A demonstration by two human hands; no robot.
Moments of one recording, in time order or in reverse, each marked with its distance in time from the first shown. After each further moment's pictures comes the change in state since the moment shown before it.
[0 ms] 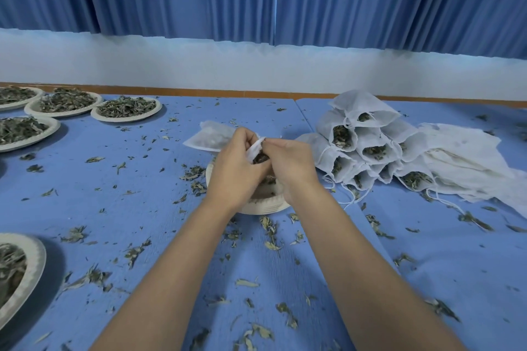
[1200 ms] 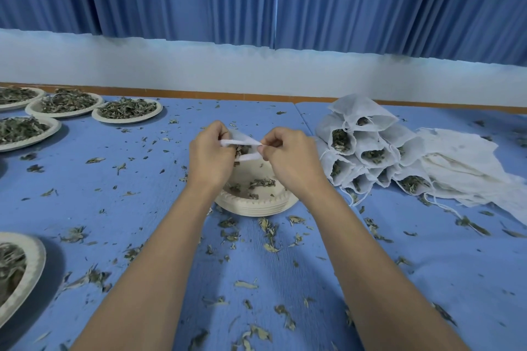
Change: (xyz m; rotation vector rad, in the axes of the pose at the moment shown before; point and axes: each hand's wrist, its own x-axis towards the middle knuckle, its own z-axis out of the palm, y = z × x) left_hand 0.024 -0.005 -0.024 0.159 0.252 -0.030; right_hand -0.001 -0.019 -0.017 -0.558 -0.106 -0.410
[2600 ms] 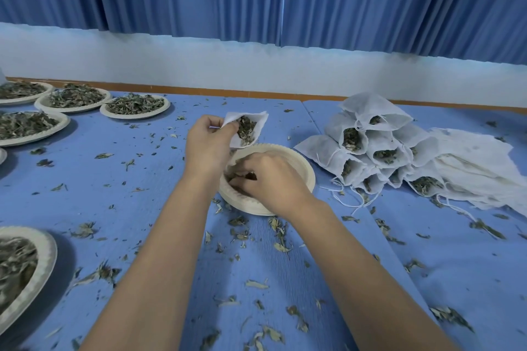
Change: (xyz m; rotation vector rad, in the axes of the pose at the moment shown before) left_hand 0.003 0.014 -0.017 -0.391 0.016 -0.356; right_hand -0.007 0.012 0.043 -0.339 -0.267 -0.258
